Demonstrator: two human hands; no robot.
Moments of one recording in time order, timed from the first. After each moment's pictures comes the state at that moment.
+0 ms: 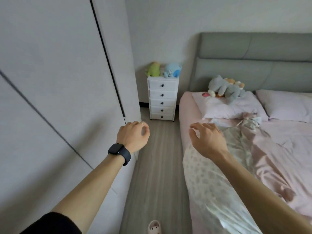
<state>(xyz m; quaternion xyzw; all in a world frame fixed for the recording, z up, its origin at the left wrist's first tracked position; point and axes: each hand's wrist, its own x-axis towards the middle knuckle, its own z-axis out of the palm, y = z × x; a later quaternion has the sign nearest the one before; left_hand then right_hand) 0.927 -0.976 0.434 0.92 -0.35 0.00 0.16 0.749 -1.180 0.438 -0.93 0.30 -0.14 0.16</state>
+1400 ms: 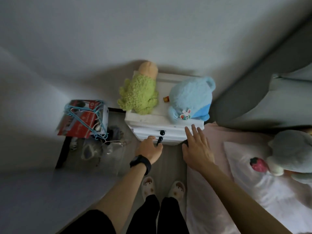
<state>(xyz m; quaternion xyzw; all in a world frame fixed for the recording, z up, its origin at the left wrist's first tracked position) 1.634 -1.589 0.119 0.86 -0.14 -0.41 0.26 1.504 -1.738 0.155 -0.92 0.32 0.15 0.16</state>
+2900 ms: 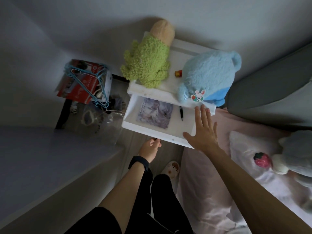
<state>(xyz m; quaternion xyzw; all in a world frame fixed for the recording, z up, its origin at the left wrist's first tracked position) 1.564 -1.559 0.029 0.74 0.10 -0.50 0.43 1.506 -1.773 0.093 -0.91 0.29 0.22 0.18</state>
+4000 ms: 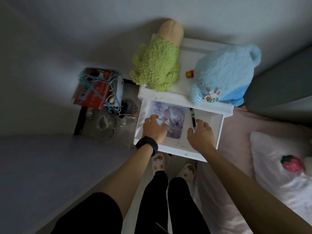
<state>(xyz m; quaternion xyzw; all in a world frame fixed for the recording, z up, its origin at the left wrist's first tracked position) 1.653 -1.582 0.067 0.88 -0.01 -0.37 0.30 1.543 -1.726 0.066 -0.84 0.42 0.19 0.30</state>
